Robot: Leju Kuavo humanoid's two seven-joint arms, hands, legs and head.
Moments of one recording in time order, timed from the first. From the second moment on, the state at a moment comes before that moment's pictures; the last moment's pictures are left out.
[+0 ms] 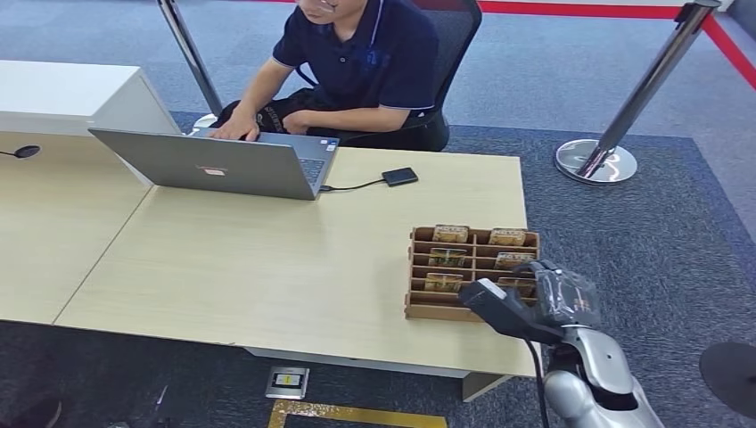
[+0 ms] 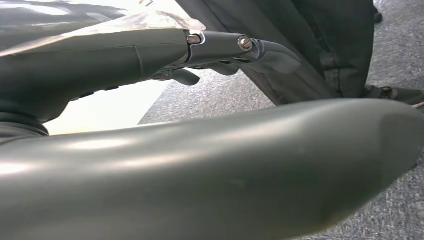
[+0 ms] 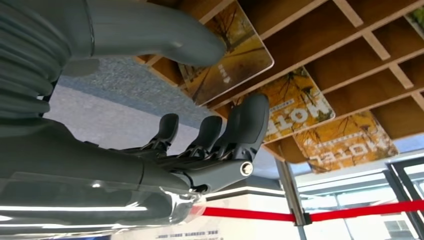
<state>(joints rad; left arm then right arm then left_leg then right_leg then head) -0.05 -0.23 0.73 -0.19 -1.44 0.59 0.16 -0.12 -0.07 0.41 -1.12 1.10 -0.17 0.05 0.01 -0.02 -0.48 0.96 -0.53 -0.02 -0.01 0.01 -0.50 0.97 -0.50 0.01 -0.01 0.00</state>
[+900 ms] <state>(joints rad) -0.05 -0.23 0.73 -0.19 -1.45 0.59 0.16 -0.12 -0.07 0.42 -1.09 1.13 -0.19 0.08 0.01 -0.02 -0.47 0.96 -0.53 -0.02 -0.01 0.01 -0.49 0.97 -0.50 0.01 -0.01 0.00</state>
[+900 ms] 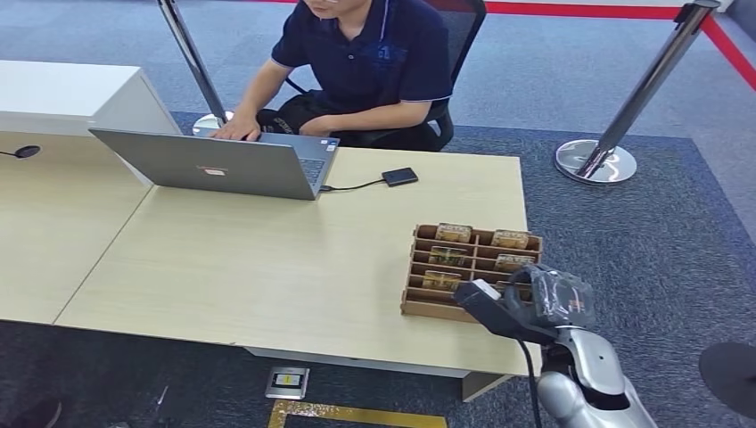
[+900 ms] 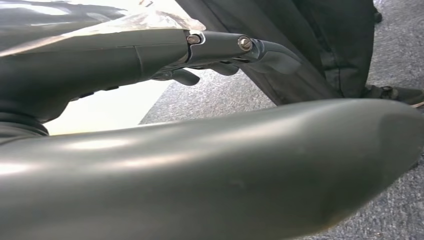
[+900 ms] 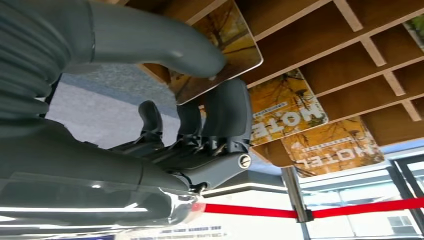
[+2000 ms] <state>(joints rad) -0.05 -0.23 0.73 -0.19 -1.44 0.59 0.16 -0.12 -0.08 0.44 -1.09 1.13 -0.18 0.08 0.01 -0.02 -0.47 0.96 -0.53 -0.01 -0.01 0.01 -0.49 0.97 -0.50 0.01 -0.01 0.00</state>
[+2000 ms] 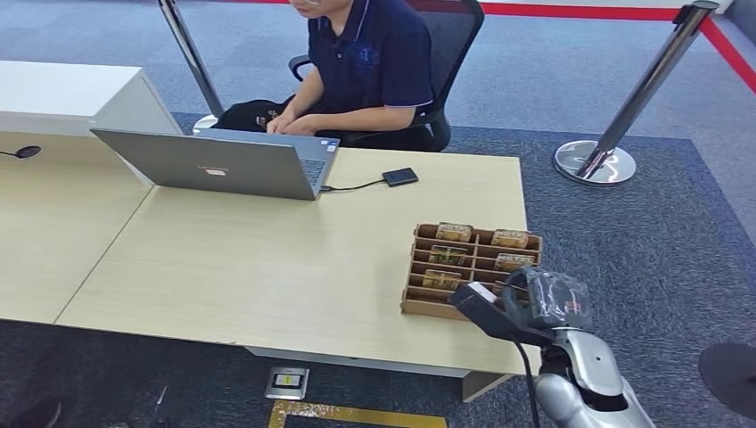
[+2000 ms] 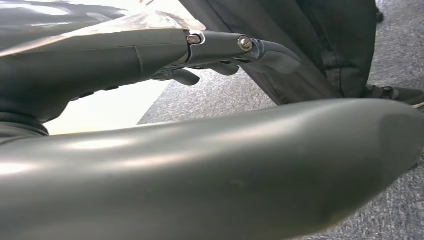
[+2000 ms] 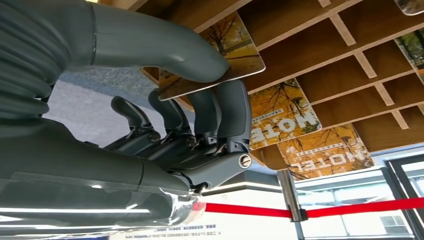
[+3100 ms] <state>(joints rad) -0.05 -0.23 0.73 -0.19 -1.42 0.59 0.15 -0.30 -0.22 0.44 -1.29 0.87 -0.02 -0.13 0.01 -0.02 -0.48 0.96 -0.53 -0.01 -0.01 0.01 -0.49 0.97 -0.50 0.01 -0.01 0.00</state>
